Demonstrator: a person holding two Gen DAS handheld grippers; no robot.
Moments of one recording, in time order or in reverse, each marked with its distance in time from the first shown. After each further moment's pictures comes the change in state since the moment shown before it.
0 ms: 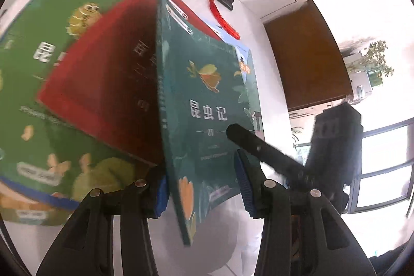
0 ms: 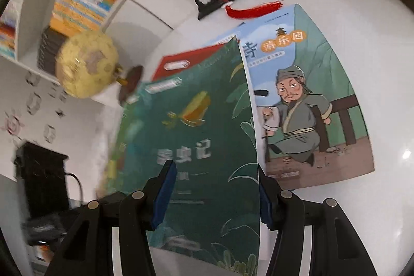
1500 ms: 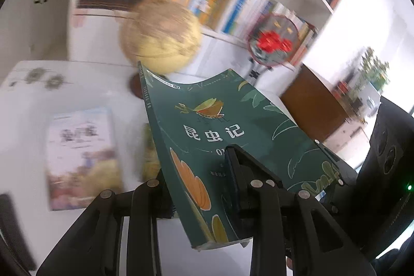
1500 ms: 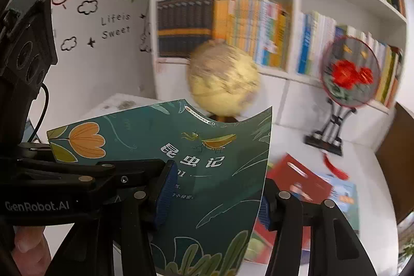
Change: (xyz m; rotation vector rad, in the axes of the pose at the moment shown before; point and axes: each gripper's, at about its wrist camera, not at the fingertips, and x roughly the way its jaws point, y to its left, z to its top) left arm -0.282 0.045 -0.058 0.223 -0.491 0.258; right arm -0.028 0.323 -0.114 -0.773 -0.407 -0.182
